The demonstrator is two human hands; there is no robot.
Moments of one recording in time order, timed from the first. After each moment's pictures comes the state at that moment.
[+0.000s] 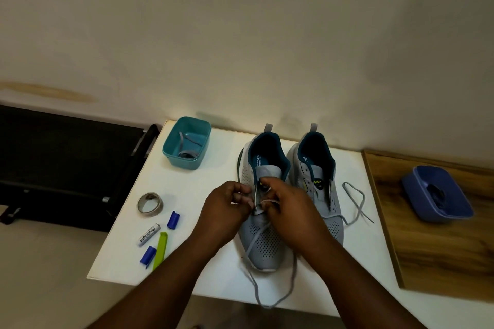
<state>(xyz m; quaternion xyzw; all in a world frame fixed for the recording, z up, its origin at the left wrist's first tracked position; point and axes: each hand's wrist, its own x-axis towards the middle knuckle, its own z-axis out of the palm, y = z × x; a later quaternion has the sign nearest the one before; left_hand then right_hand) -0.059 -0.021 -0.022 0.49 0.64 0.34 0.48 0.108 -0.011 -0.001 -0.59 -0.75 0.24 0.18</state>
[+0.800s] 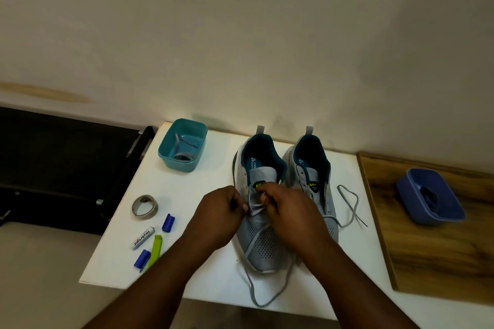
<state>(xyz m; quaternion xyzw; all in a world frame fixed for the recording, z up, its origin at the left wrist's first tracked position) -0.063 -0.018 -0.011 0.59 0.66 0.24 0.40 0.113 -0.010 0.004 -0.60 -0.76 0.18 0.16</state>
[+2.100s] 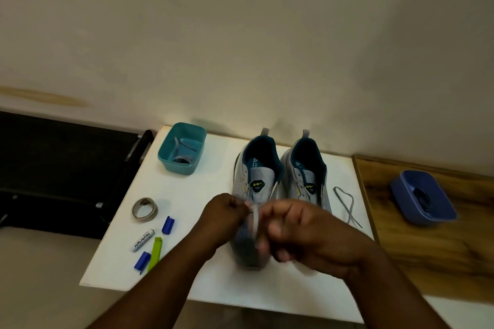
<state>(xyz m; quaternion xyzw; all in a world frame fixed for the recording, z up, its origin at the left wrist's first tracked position) -0.054 -0.015 -0.013 0.47 0.67 0.26 0.51 0.132 -0.041 0.084 -0.36 -0.46 0.79 0.19</state>
